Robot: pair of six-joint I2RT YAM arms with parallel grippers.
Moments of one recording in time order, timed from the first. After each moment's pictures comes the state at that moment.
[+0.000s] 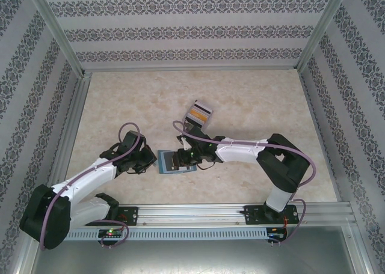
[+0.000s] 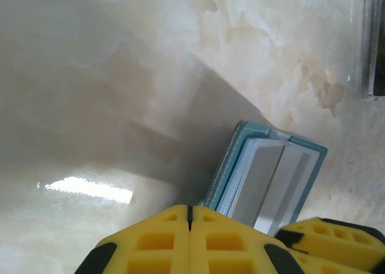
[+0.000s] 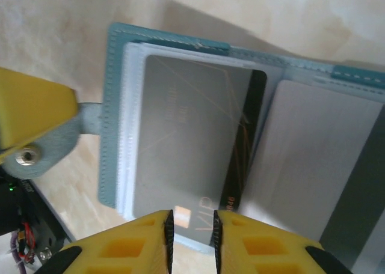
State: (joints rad) left arm -0.44 1.09 0.50 -0.41 0.20 -1.12; right arm 0.89 1.74 0.93 -0.15 -0.38 0.73
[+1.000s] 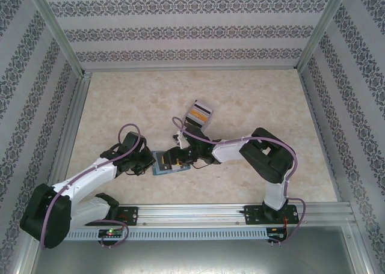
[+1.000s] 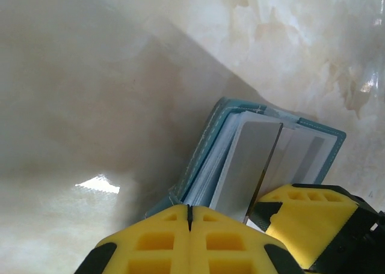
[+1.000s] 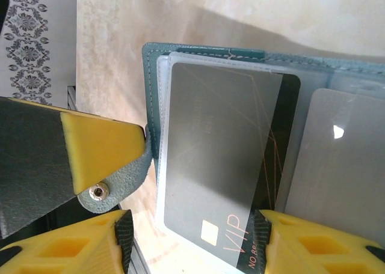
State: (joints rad) left arm -0.44 1.10 0.49 -0.44 0.19 -1.12; right arm 0.86 1.89 0.88 0.28 -0.64 0.89
